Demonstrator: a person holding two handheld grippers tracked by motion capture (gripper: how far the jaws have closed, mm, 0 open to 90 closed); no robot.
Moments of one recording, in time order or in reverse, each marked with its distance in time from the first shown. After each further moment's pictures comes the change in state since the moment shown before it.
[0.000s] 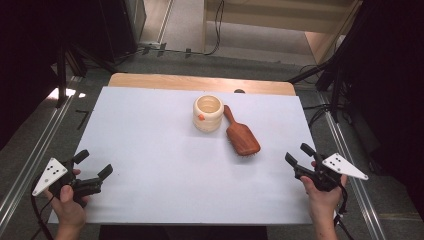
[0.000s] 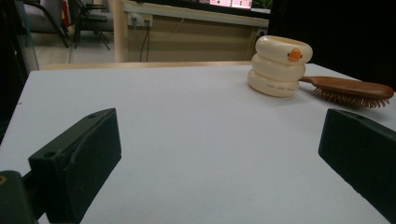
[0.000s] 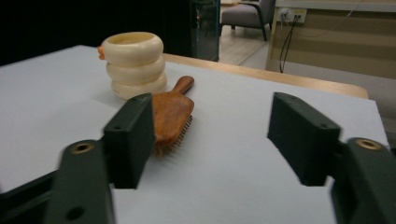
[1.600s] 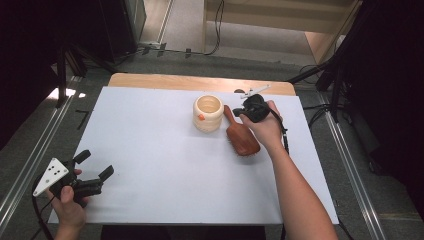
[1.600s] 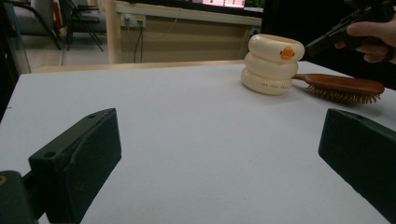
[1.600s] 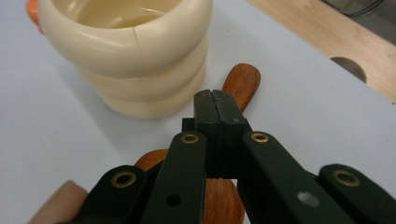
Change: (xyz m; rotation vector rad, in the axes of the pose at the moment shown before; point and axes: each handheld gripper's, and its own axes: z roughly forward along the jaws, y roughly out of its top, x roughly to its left) left arm -0.001 0.000 0.001 0.002 -0.024 0.019; right arm 0.034 0.092 0.235 0.577 0.198 -0.200
